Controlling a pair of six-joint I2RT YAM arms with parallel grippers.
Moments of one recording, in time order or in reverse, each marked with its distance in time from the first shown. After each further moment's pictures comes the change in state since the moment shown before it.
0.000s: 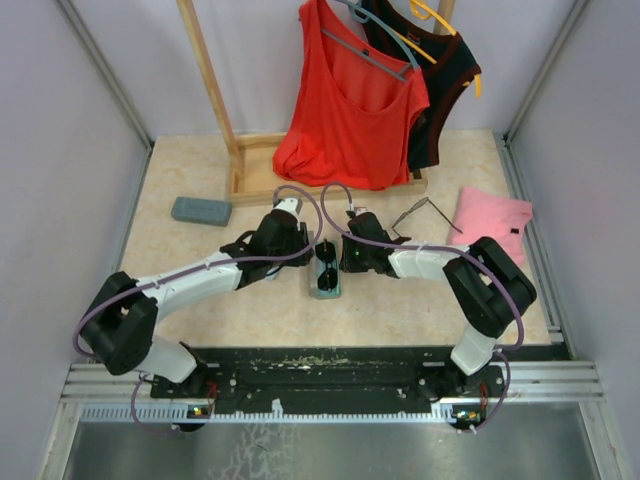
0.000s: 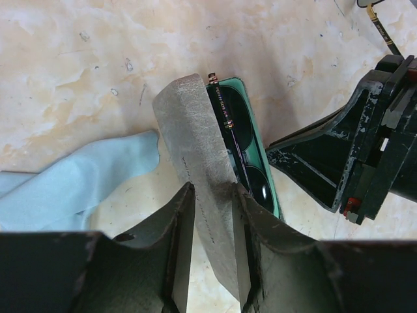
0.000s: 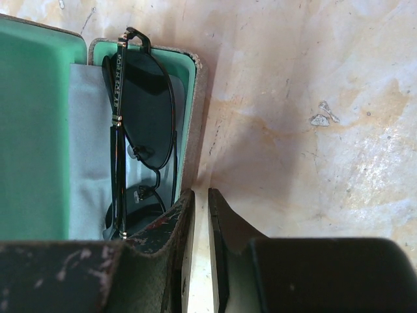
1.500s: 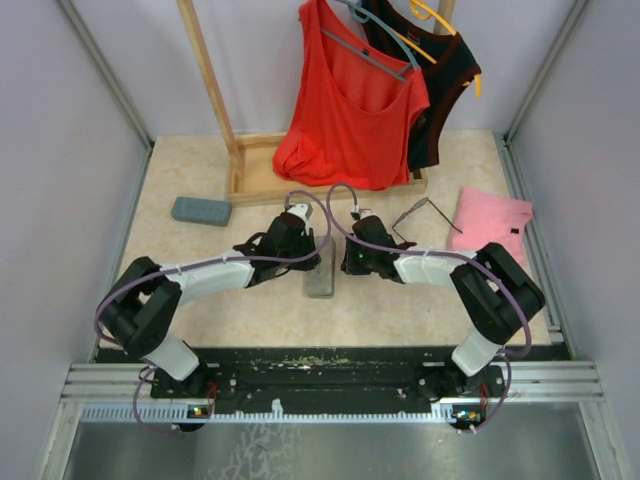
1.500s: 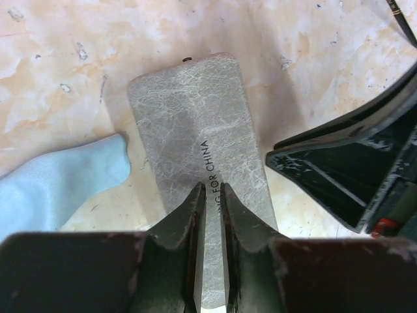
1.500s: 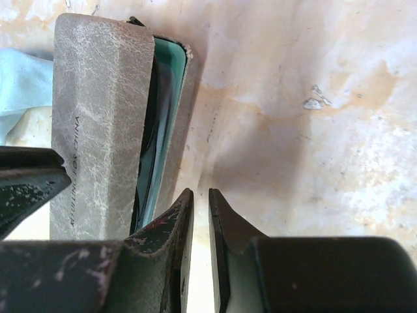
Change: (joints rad) left arm -0.001 0.129 -0.005 0.116 0.100 -0.009; right arm -0.004 -0.037 -0.050 0.041 -0.001 0.020
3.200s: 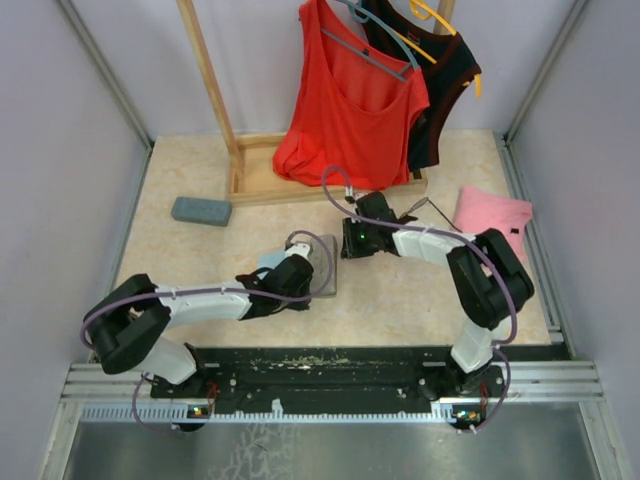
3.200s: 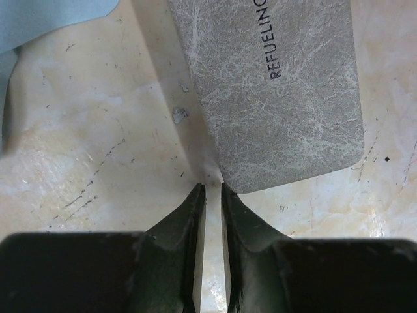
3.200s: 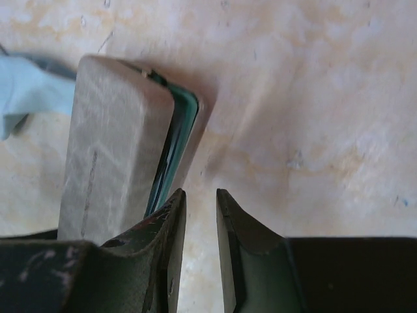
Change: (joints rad) left arm -0.200 -0.116 -0.198 -0.122 -0.182 -0.093; right arm -0.106 0.116 0.246 -0.214 -0.158 -0.215
